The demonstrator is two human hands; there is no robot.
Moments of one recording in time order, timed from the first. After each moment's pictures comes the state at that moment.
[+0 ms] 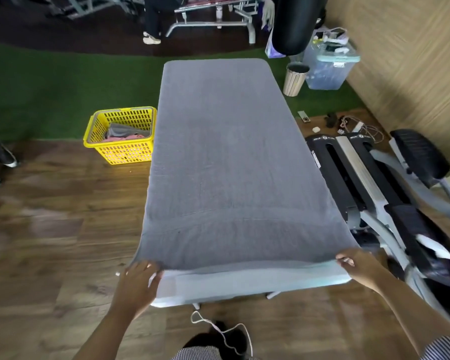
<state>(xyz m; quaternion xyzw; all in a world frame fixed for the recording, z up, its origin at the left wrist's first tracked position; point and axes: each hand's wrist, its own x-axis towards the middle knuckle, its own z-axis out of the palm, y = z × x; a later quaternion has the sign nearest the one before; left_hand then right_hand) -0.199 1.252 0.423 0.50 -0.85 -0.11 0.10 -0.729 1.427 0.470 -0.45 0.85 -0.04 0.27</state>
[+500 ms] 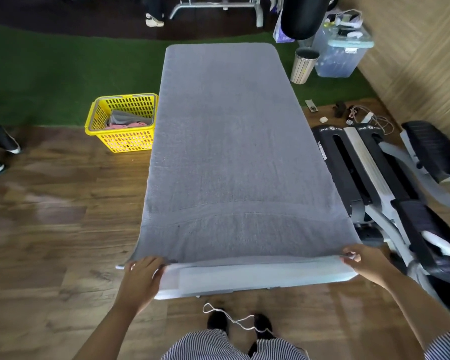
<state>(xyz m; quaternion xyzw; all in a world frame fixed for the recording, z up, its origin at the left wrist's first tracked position) -0.209 1.257 0.420 0.48 -0.86 -0.13 0.14 -0.735 1.421 0.474 -0.41 0.86 -0.06 0.31</state>
